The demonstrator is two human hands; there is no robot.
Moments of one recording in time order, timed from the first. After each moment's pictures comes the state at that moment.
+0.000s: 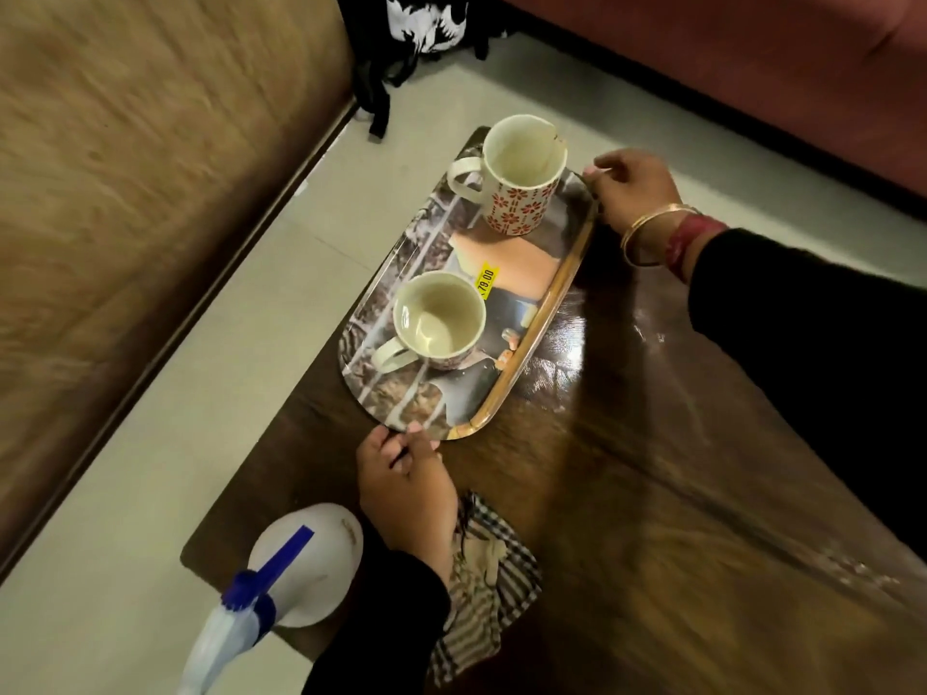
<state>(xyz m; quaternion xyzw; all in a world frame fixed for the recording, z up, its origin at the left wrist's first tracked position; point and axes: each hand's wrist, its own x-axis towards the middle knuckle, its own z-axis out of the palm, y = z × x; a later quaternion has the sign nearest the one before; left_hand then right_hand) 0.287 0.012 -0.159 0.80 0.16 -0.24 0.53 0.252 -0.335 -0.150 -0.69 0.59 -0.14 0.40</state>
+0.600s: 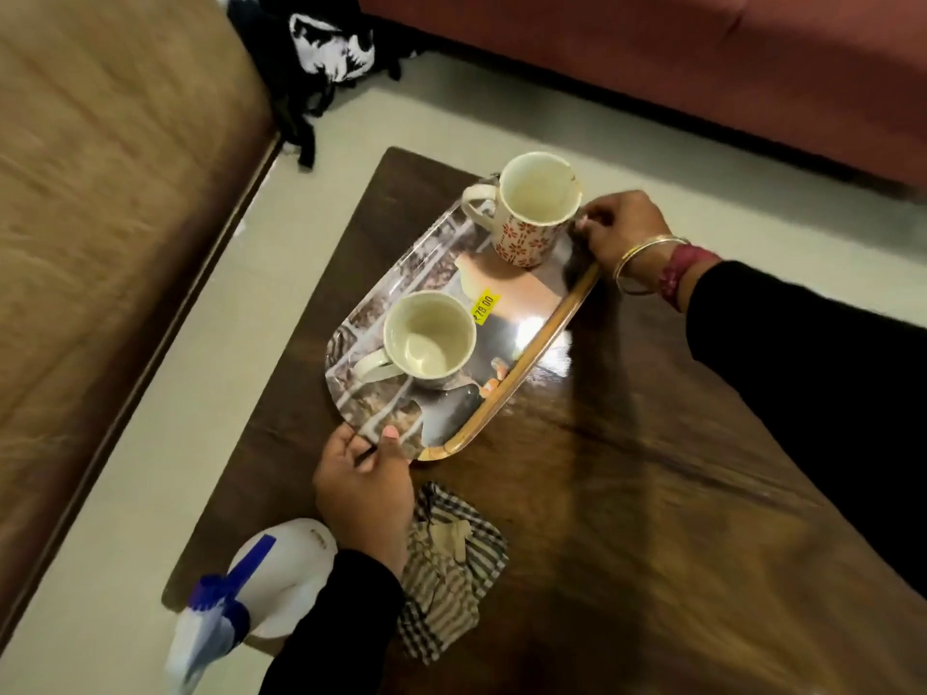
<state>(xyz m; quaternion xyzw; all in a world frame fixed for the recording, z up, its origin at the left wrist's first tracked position) 0.293 0.022 -0.151 0.83 0.02 -0.27 0.49 0.146 -0.306 -0.112 -0.71 0.62 -0.07 0.32</state>
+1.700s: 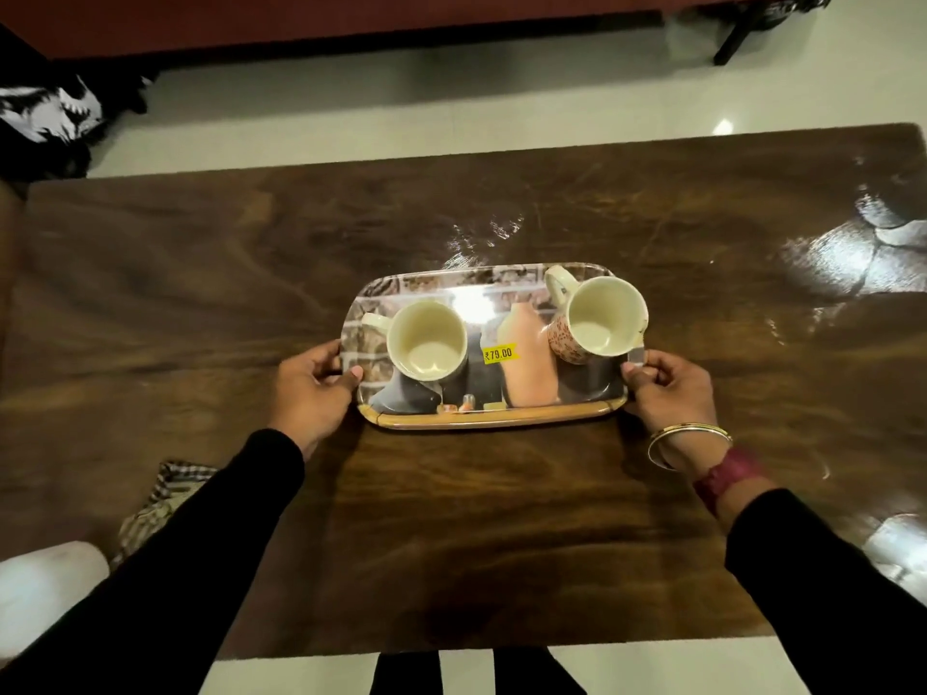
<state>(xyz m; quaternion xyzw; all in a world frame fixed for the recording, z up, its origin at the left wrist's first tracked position) 0.083 -0.052 -0.167 0.77 -0.36 -0.45 0.27 -0.310 -0.023 -0.173 -0.27 0.79 -0.32 0.45</state>
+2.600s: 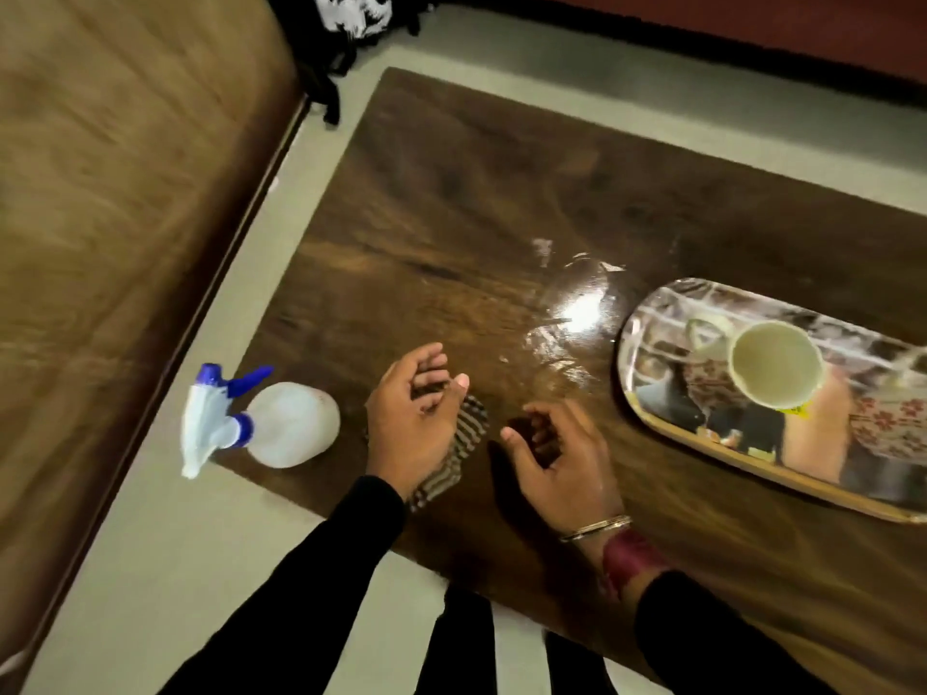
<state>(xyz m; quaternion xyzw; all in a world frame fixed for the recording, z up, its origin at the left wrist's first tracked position) 0.225 0.087 -0.134 0.77 -0.29 -0.36 0.43 0.032 0.060 -0.156 -0.70 0.52 -0.26 0.41</state>
